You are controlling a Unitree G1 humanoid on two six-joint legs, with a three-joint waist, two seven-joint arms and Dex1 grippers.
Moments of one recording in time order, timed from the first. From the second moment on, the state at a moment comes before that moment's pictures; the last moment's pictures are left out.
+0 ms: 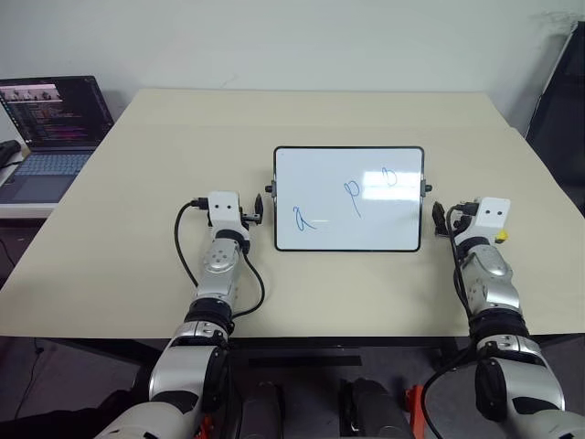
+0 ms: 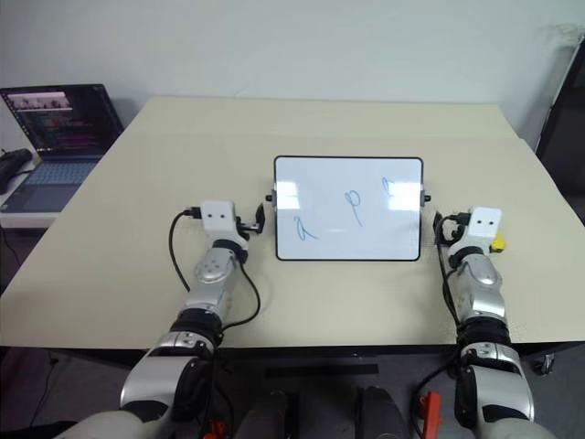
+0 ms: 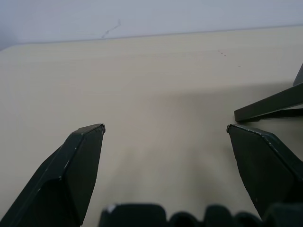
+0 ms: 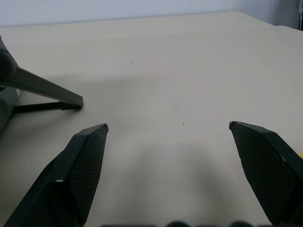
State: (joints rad) left arm -0.70 0.18 0.15 0.90 -0.03 -0.34 -0.03; right arm -0.61 -0.34 -0.29 0.73 0.20 -0.10 0.20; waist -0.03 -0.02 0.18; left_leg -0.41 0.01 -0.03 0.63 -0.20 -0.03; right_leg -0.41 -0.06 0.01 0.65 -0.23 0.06
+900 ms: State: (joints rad) left arm -0.58 0.17 0.14 0.75 -0.03 -0.33 -0.04; right arm -0.70 -0.36 -0.27 0.93 0.19 -0.19 0.26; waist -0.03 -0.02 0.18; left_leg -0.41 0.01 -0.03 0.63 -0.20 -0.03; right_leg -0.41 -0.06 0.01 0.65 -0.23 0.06
